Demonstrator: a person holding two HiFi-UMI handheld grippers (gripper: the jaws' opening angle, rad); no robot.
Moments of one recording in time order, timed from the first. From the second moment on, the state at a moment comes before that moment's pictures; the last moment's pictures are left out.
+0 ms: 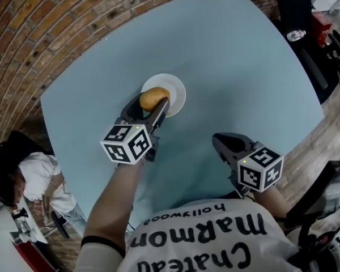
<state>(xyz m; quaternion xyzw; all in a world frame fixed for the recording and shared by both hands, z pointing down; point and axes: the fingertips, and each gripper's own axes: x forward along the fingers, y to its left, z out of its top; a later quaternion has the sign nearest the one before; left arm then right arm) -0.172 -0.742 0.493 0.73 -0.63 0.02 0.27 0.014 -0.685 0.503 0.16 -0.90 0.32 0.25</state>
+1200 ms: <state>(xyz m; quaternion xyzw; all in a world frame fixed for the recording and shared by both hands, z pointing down) -0.184 -0.741 0.554 0.70 -0.65 0.21 0.21 0.022 -0.671 0.517 0.16 -0.89 0.34 0.25</state>
